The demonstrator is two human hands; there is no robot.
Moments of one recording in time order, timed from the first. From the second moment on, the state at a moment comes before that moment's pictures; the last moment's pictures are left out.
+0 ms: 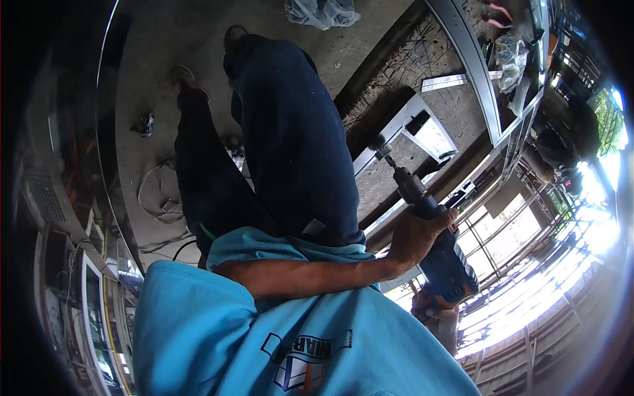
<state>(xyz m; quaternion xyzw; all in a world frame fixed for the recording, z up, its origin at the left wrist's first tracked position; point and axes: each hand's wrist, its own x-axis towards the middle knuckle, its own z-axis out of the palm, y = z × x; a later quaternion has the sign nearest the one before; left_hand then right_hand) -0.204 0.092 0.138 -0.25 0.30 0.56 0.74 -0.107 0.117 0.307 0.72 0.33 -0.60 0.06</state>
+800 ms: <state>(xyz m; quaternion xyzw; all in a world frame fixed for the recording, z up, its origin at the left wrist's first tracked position) -0.211 0.094 0.138 -0.32 0.19 0.53 0.76 -0.171 0.148 0.283 0.77 0.31 -0.55 0.10</state>
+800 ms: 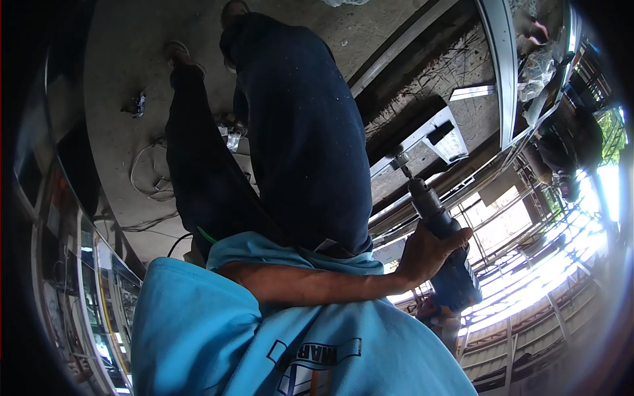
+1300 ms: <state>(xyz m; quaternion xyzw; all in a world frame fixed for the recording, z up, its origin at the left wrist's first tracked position) -0.213 0.090 0.138 -0.32 0.21 0.51 0.77 -0.180 0.125 0.308 0.80 0.28 -0.52 0.13</state>
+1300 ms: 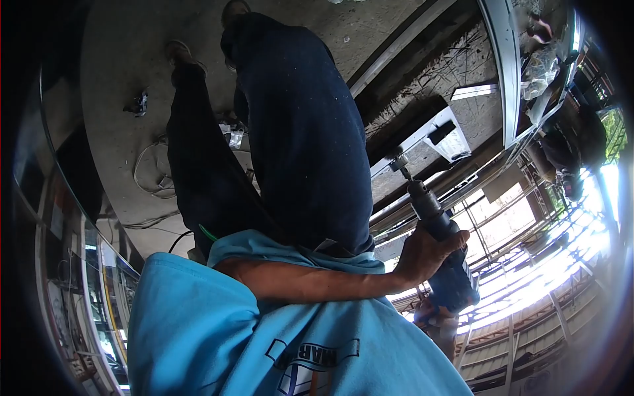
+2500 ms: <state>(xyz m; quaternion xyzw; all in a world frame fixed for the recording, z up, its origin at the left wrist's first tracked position) -0.214 0.073 0.121 -0.46 -0.01 0.51 0.73 -0.159 0.150 0.308 0.69 0.41 -0.53 0.27</state>
